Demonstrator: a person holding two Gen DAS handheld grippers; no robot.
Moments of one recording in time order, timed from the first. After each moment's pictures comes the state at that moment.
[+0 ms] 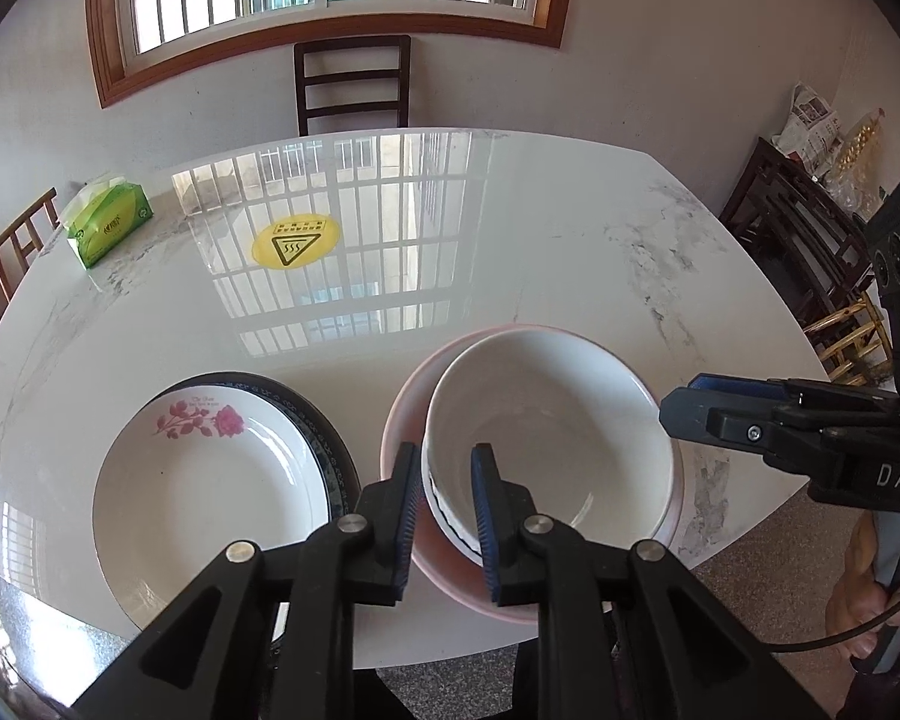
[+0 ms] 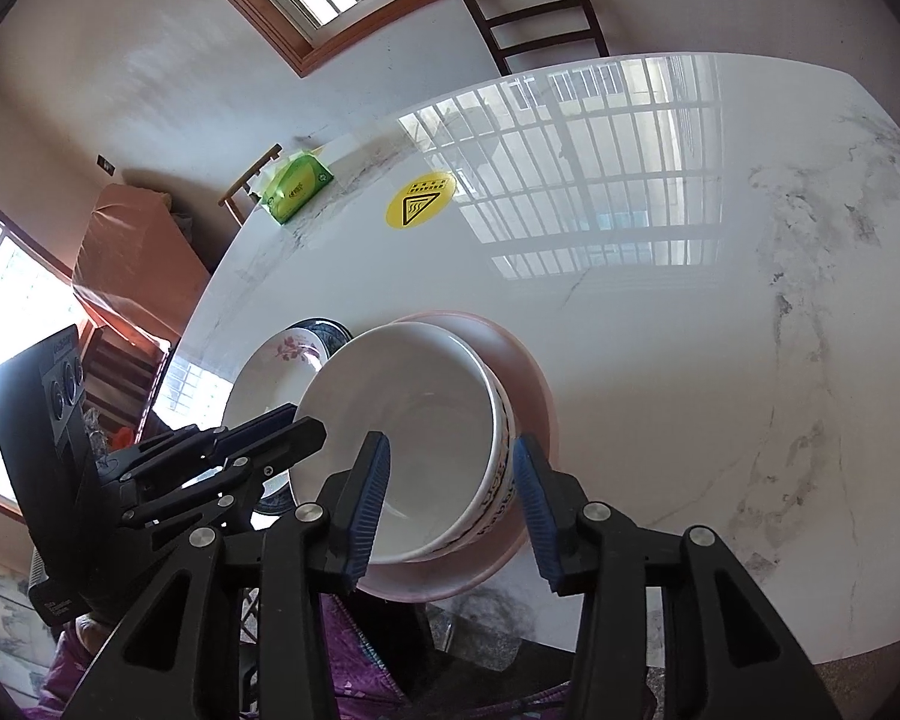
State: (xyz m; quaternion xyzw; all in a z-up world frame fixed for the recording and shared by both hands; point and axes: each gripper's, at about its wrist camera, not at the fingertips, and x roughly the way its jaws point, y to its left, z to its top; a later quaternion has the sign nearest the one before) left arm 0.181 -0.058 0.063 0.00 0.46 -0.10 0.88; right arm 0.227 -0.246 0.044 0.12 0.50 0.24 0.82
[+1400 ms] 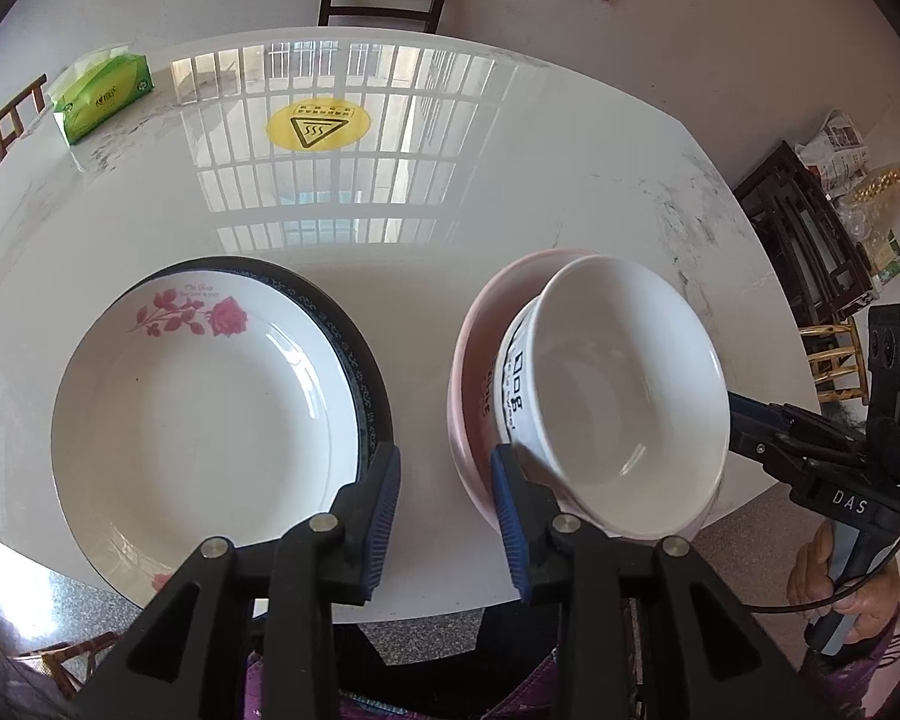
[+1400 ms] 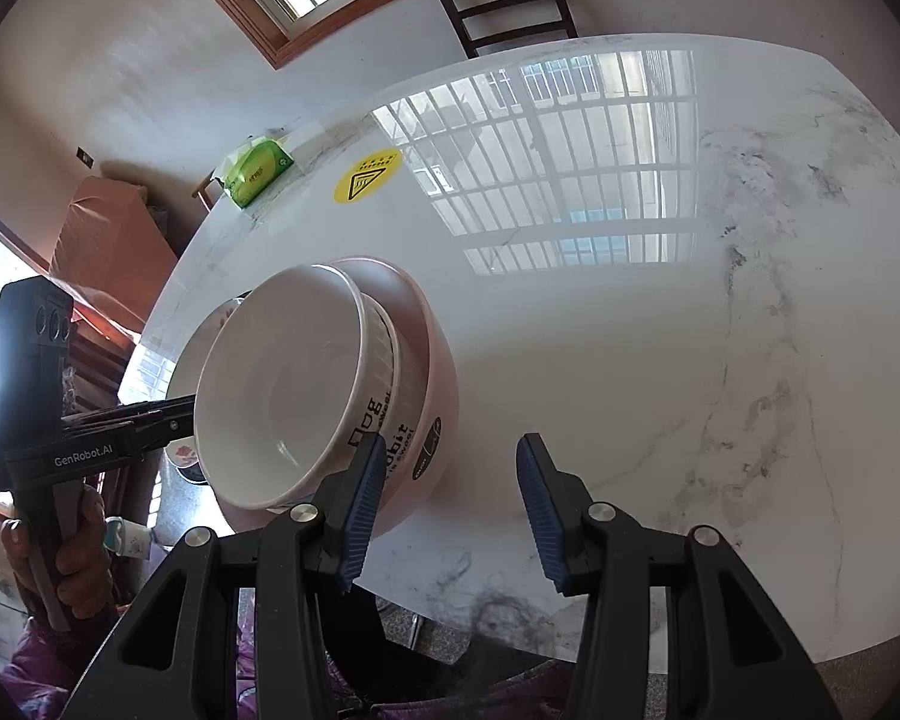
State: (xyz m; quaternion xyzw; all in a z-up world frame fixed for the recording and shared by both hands) left arm 0.196 -0.021 0.031 -0.07 0.56 -0.10 0.82; right arm 0.229 -0.267 0.000 0.10 0.53 0.22 0.81
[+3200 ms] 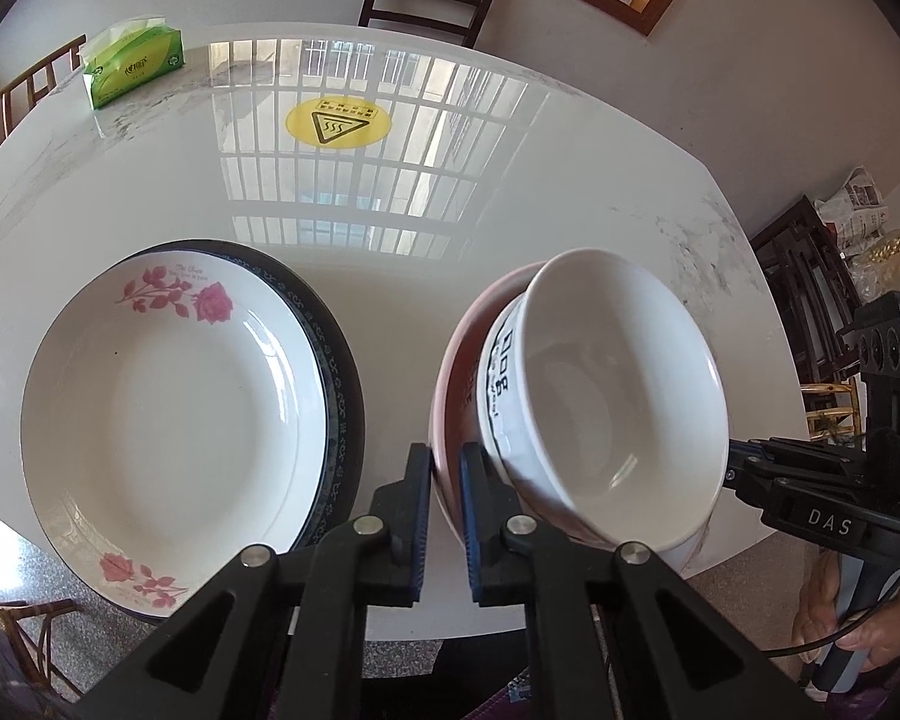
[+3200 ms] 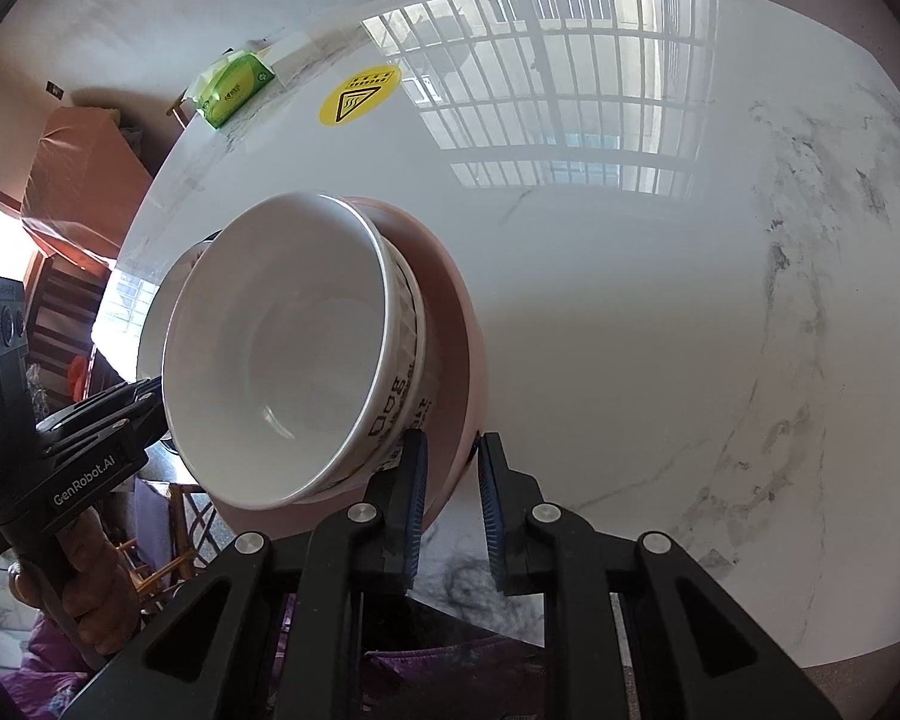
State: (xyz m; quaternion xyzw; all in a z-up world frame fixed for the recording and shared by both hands) left arm 0.204 -0.027 0.020 -0.14 0.55 -0.08 0.82; right arm 0.258 -0.247 0.002 0.04 0.61 0.22 0.76
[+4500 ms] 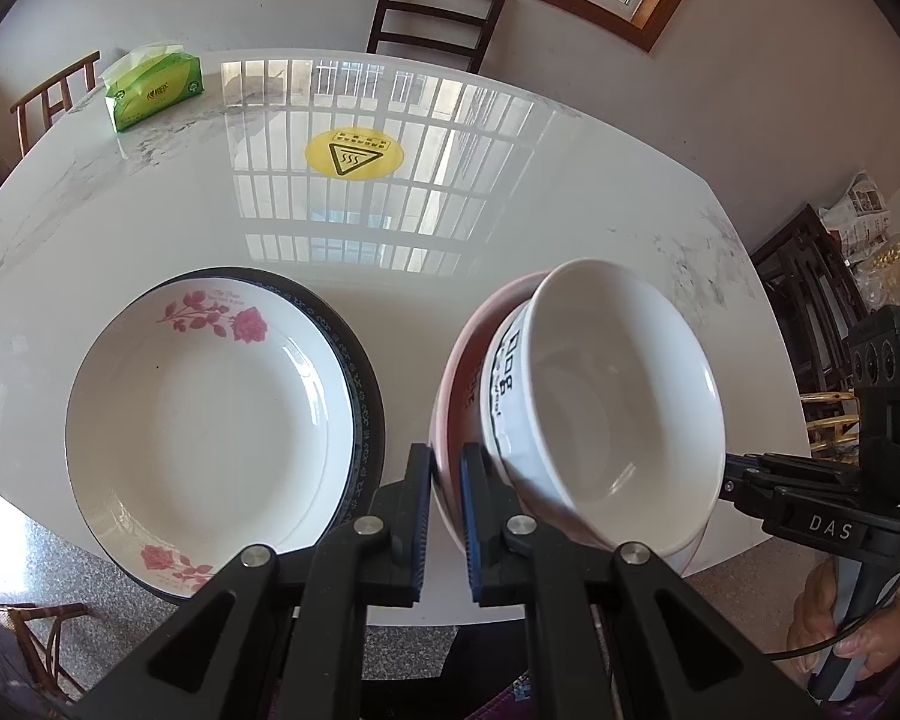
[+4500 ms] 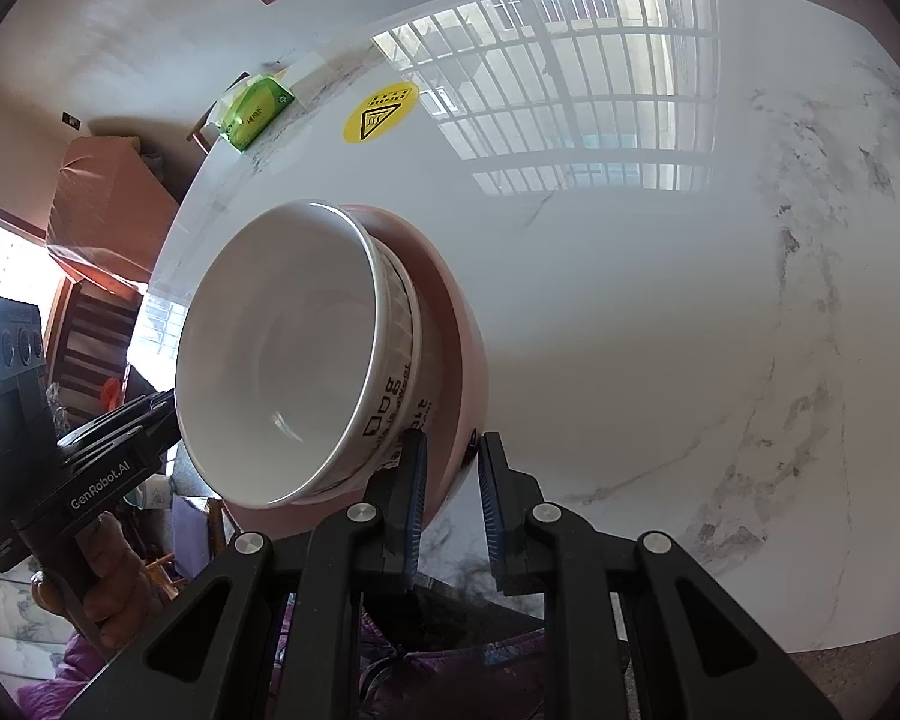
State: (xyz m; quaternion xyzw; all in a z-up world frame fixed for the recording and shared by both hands) left arm 0.189 -0.021 0.046 -0.13 0.53 -0.06 0.84; right arm 0.250 -0.249 0.011 0.09 0.60 0.24 0.76
